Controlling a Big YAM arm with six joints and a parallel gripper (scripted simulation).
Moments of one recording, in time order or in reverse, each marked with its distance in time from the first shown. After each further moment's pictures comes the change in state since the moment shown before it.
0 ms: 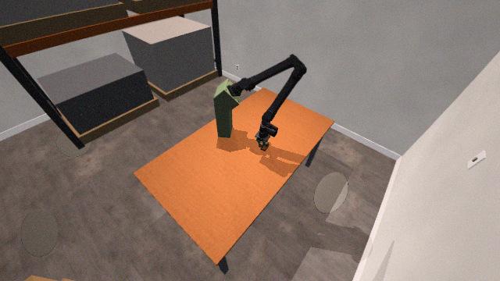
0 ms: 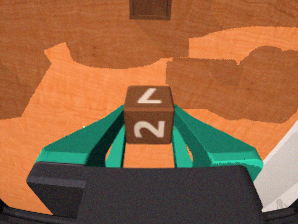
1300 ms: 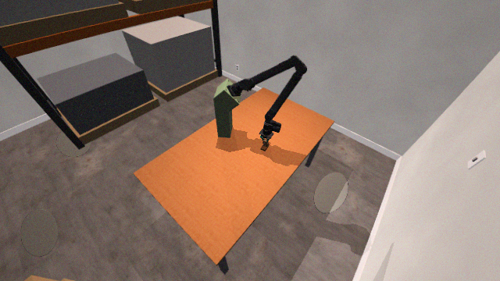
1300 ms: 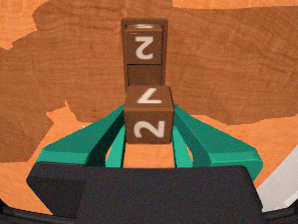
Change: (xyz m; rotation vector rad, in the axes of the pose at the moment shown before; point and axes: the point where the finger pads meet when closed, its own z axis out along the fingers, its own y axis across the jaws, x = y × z) arm -0.072 -0.005 0.027 0.014 -0.026 0.023
